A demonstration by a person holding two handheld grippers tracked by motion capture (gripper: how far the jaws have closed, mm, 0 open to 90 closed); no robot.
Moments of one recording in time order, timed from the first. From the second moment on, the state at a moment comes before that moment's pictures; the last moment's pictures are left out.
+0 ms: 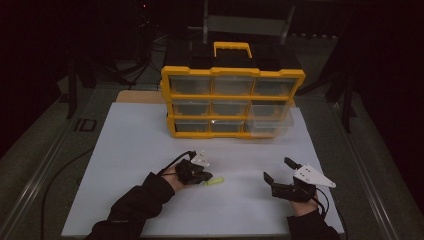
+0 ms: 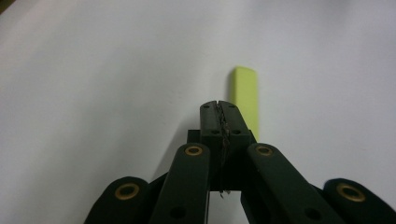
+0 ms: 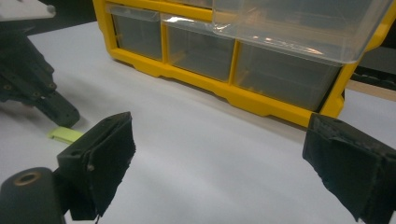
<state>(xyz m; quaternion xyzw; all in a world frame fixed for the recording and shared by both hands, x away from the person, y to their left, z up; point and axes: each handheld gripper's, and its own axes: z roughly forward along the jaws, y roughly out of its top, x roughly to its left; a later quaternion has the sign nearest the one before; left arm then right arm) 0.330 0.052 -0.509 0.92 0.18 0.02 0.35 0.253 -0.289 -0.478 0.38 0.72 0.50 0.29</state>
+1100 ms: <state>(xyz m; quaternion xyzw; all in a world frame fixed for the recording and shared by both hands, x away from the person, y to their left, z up) 0.309 0.077 -0.497 0.89 0.25 0.01 0.37 0.253 -0.287 -0.479 0.38 0.73 0.50 0.28</state>
